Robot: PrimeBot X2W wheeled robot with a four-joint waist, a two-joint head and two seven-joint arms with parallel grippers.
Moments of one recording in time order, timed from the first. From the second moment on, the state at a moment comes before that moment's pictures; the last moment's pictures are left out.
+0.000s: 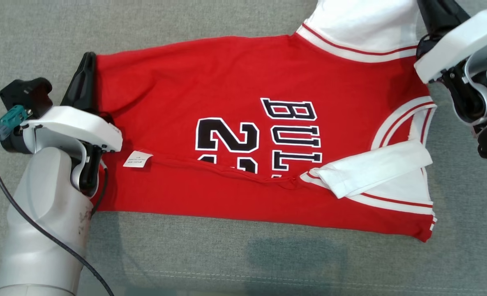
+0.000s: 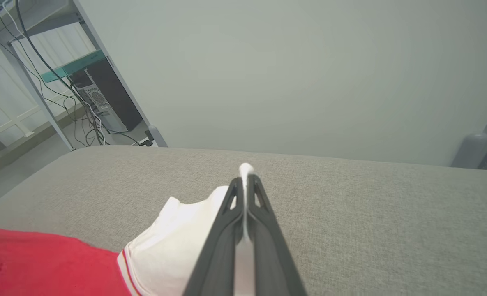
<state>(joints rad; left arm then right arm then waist) -0.76 0.15 -0.08 0.76 -0.37 -0.13 -0.26 -1.15 -0.43 0.83 0.71 1.00 0.13 -0.20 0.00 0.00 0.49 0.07</state>
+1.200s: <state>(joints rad) -0.49 0.24 -0.06 0.74 -0.40 -0.13 -0.26 -0.74 -0.64 1.11 0.29 1.37 0.13 -0.25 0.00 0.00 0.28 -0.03</state>
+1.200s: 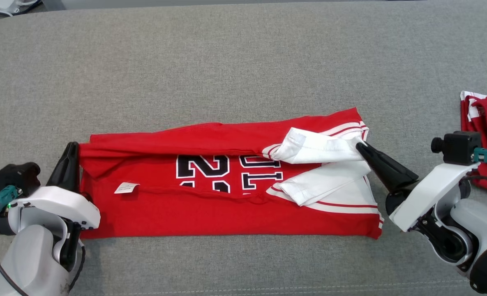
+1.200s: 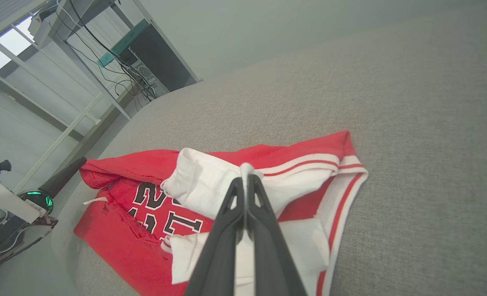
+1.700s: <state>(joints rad) -0.41 0.23 -0.05 0.76 -0.31 -0.13 -0.26 -0.64 -0.63 1.08 0.33 1.38 0.13 -0.25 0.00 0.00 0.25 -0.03</state>
